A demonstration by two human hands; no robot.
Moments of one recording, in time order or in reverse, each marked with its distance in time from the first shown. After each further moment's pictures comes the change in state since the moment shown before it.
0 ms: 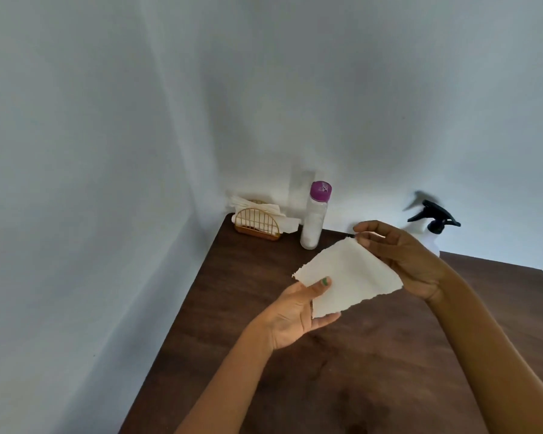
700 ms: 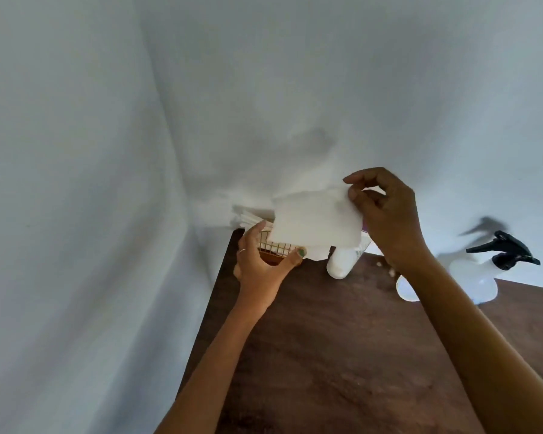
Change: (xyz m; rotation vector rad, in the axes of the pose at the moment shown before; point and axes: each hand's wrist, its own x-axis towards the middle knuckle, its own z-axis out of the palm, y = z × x) left_hand 0.094 0.130 -0.118 0.881 0.662 0.667; right_hand 0.183 -0.019 0.071 -0.660 0.483 -0.535
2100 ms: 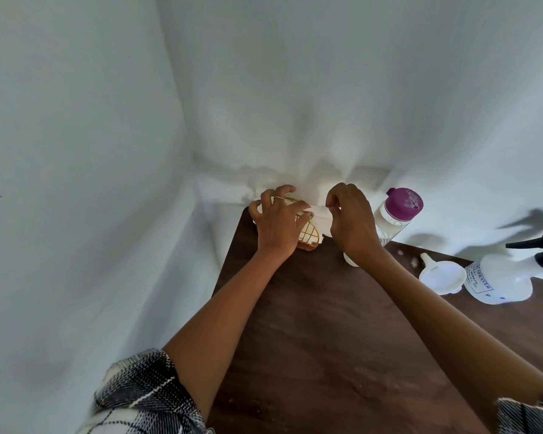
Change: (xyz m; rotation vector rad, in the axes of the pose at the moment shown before) left_hand 0.078 -0.031 0.028 0.749 0.006 0.317; right_hand 0.010 0.105 0.083 -0.570 -0.103 -0.223
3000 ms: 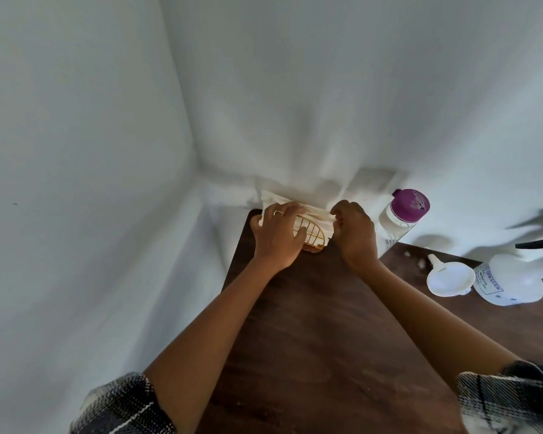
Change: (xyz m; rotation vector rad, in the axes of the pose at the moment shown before) left_hand -0.013 -0.014 -0.006 -0.056 -0.188 -0.003; right_hand -0.015 0.013 0.020 -0.025 -0.067 0.235
